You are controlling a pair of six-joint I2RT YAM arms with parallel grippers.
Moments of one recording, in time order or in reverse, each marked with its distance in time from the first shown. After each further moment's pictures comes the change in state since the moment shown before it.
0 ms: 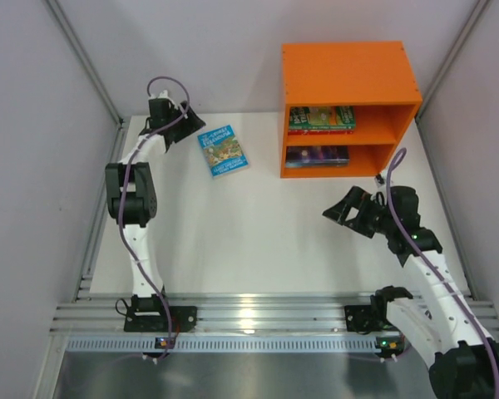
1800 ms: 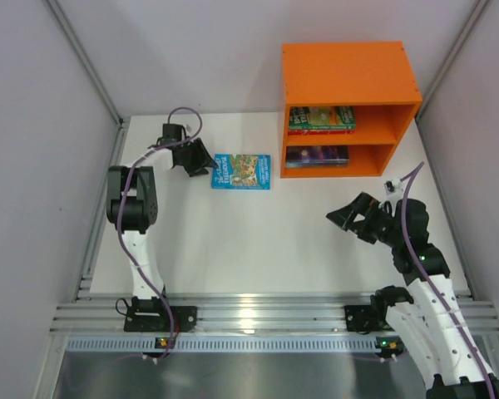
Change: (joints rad) left arm -0.050 -0.061 -0.222 -0.200 0.155 0.021; right arm 0.000 -0.199 -0.045 -0.030 0.019 0.074
